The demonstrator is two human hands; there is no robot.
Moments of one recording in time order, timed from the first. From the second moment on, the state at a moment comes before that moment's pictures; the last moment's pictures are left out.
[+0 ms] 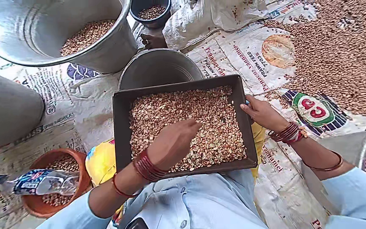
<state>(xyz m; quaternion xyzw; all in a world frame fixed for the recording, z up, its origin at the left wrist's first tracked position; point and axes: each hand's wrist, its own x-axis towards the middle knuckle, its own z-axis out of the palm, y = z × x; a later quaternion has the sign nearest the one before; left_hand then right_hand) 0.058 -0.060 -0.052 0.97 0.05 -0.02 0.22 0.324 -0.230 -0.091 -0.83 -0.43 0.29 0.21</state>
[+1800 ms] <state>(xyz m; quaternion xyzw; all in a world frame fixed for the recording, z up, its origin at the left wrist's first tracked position) 0.075 -0.077 -0.111 0.96 0.19 -0.02 0.19 0.268 -0.240 -0.119 -0.68 -0.73 0.05 -0.06</state>
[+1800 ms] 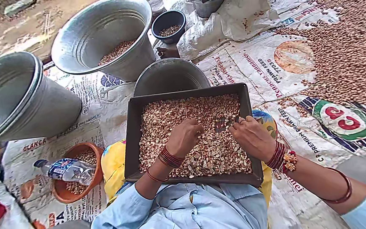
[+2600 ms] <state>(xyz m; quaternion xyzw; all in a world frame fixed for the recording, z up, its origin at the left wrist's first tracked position) 0.081 -0.024 -0.074 0.93 0.28 0.24 0.09 0.294 -0.236 -0.107 -0.65 -0.72 -0.03 0.24</state>
